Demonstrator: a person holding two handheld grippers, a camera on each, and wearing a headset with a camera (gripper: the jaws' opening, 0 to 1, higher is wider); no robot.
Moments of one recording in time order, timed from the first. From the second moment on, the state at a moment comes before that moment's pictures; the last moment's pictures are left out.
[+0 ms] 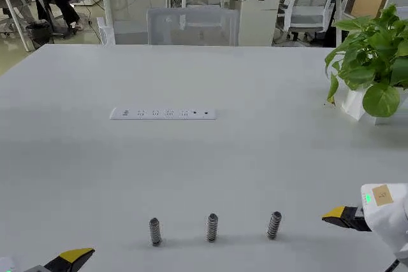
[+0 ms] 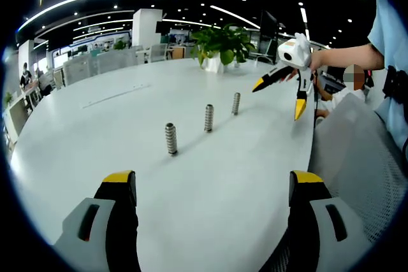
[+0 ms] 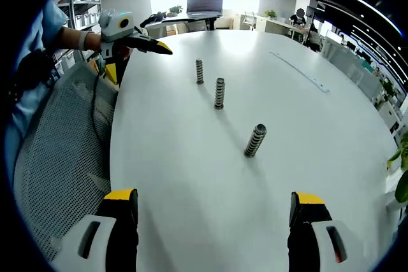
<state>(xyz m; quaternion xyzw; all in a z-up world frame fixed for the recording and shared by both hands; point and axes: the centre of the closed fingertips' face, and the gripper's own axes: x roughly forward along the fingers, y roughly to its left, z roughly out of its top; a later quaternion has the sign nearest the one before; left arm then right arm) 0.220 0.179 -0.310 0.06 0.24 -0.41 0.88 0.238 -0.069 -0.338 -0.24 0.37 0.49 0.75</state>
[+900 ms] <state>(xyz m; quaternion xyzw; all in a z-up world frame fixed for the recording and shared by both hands) 0.221 0.186 -0.307 0.06 0.24 -0.39 0.89 0.207 -0.080 -0.322 -0.17 0.33 0.42 0.83</state>
